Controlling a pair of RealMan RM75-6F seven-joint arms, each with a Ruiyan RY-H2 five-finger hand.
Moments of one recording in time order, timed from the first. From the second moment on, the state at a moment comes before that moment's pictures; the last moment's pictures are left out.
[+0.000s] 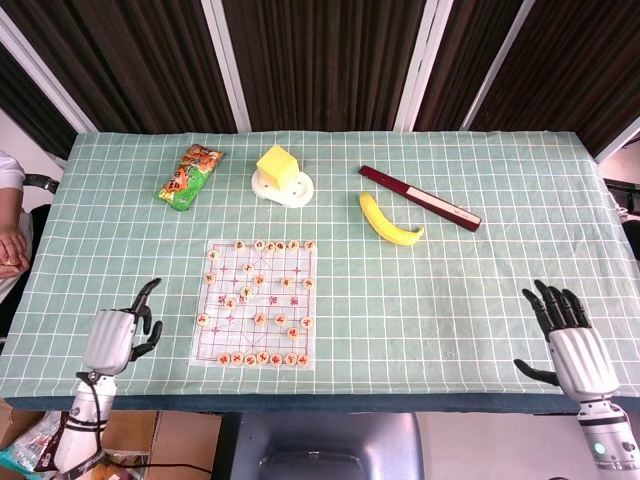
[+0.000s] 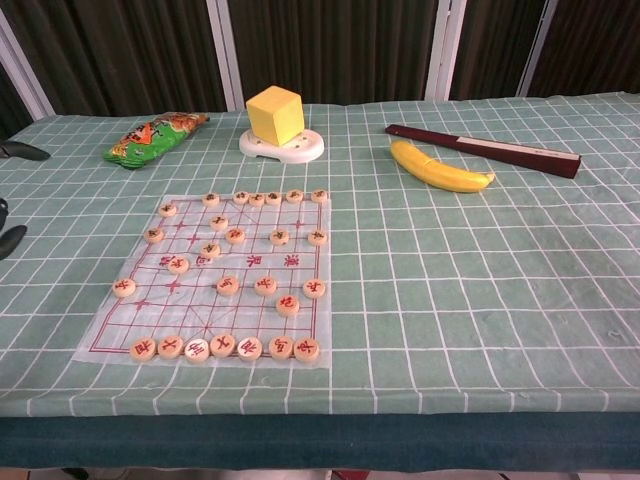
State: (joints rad) left arm -0.28 -1.53 -0.13 -1.36 1.53 1.40 0.04; right arm 0.09 -1.12 0.03 -1.62 -1.56 1.46 -0.08
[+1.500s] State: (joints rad) left arm -0.41 -1.80 -0.13 -1.14 1.33 1.22 0.35; right arm 0.09 -1.10 0.02 -1.63 -1.55 1.45 -0.07
